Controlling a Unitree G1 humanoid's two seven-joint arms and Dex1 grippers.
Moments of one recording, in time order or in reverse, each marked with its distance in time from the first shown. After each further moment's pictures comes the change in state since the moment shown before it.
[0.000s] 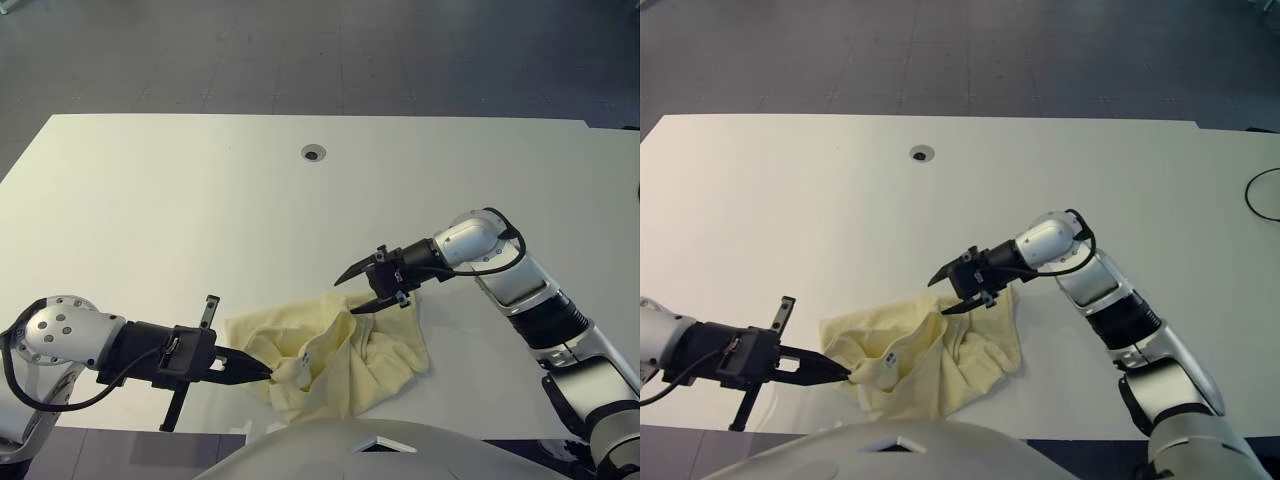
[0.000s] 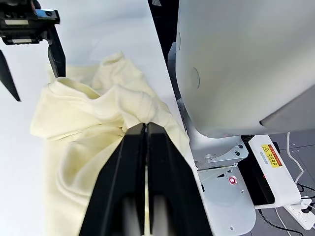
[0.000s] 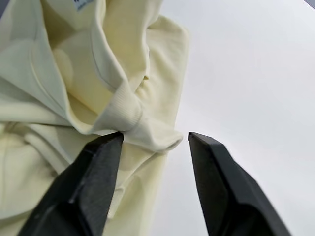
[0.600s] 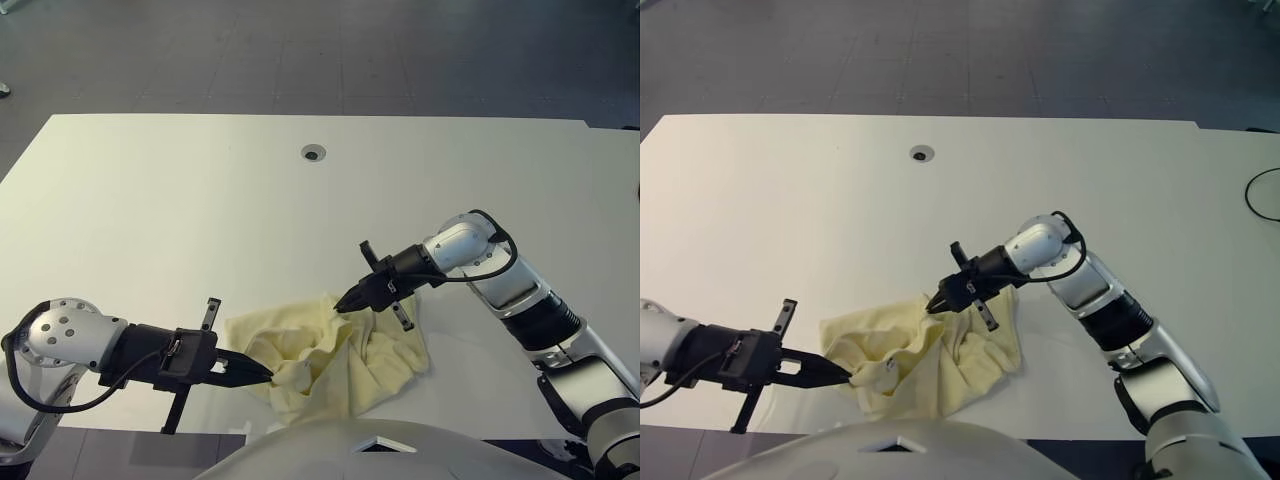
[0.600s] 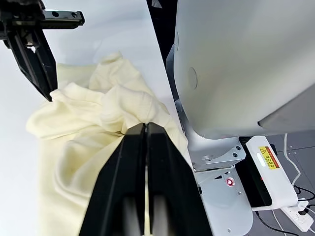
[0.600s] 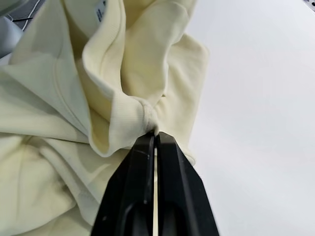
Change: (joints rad) left arm 0.012 0.000 -0.012 0.006 -0.001 -0.009 0.001; right arm -0.009 -0.002 0.043 -0.032 -0.005 -0.021 0.034
